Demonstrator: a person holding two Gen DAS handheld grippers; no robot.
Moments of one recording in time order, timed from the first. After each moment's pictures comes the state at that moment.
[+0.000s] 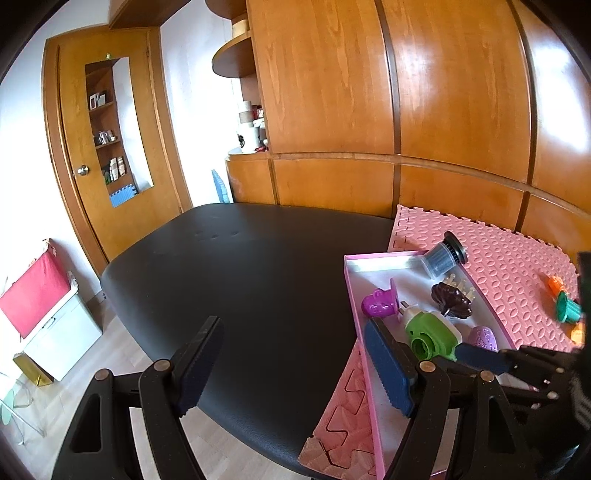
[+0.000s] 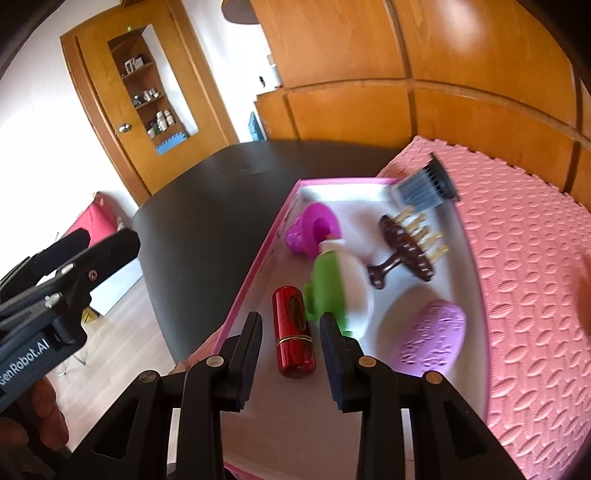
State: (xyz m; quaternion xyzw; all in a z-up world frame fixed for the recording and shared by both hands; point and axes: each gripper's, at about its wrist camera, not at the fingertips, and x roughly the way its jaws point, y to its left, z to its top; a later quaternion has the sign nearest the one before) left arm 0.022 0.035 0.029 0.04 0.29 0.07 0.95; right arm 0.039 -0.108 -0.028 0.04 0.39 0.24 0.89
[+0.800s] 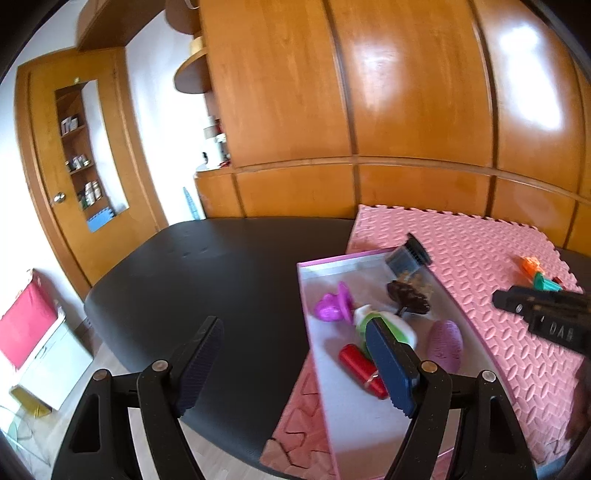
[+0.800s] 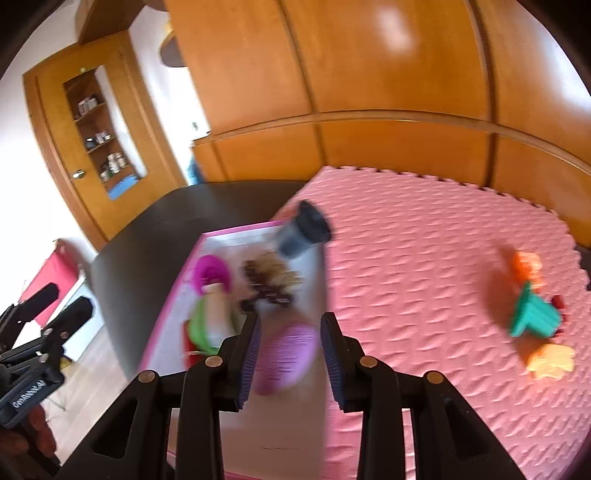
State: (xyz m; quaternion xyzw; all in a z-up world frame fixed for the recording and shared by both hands) left arm 0.020 -0.013 0.036 0.08 0.29 0.01 0.95; right arm 0.034 -0.219 0.002 0.07 0.36 0.12 0.92
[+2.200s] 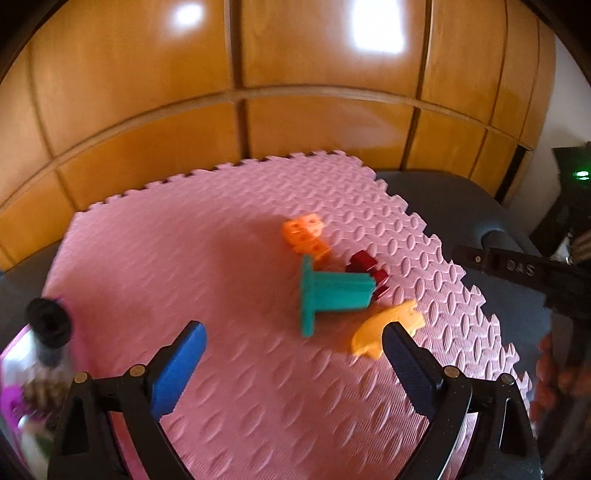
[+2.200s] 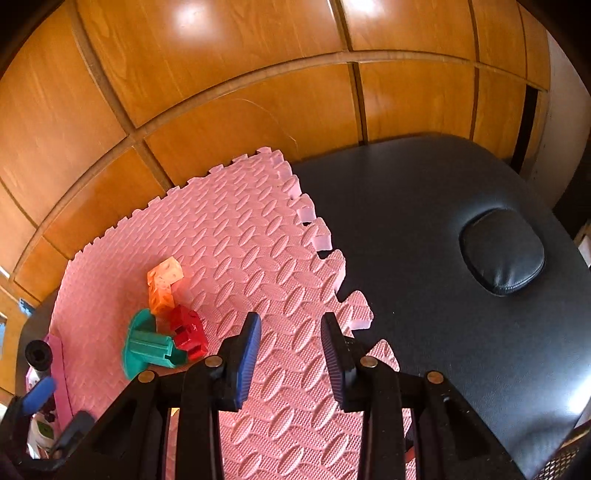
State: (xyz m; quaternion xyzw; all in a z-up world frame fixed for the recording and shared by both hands) left arm 0.095 -0.340 -0.022 0.14 0.40 -0.32 0.85; right arm 0.003 -0.516 -0.037 0.26 0.39 -0.23 0.86
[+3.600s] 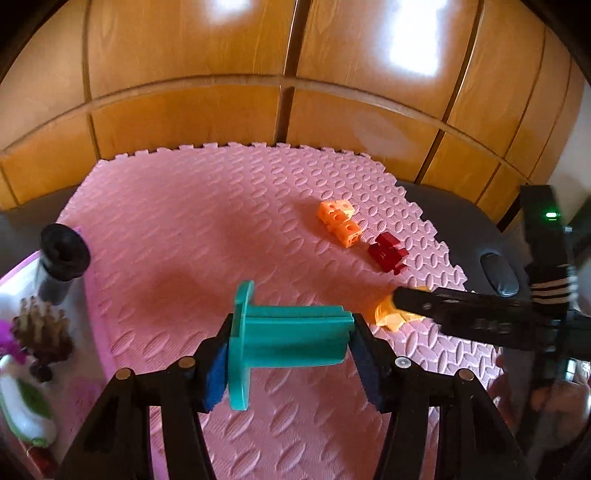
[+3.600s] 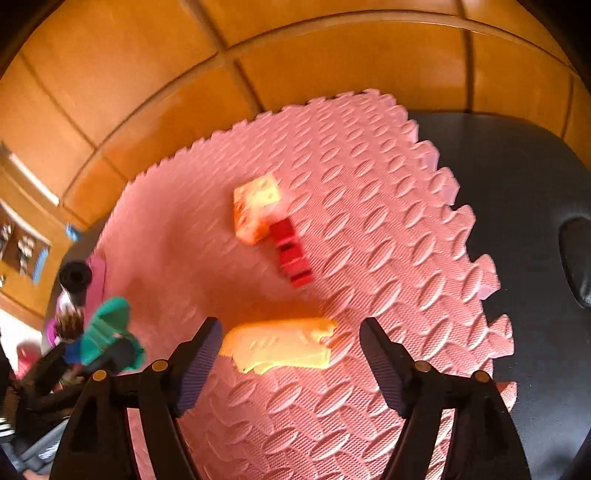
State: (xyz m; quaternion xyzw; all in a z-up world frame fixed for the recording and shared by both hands) left arm 0.086 -0.273 -0.028 0.06 0.42 -0.30 0.86; right arm 0.043 -0.453 -0.066 0.21 0.46 -0.06 0.86
